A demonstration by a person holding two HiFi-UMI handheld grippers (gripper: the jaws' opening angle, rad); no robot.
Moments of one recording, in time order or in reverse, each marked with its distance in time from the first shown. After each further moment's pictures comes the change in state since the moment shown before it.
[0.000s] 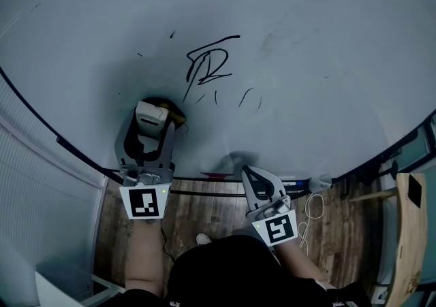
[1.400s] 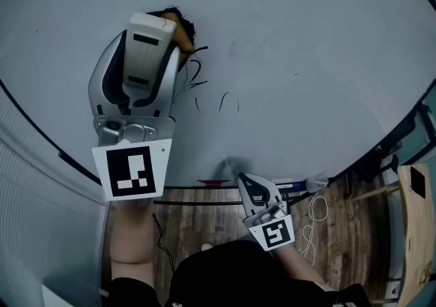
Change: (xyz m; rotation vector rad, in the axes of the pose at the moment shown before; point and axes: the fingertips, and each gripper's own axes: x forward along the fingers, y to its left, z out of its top) left arm 0.113 -0.008 0.152 0.145 -0.124 -0.038; right arm -0.023 -0.004 0.012 0.013 -0.049 -0.054
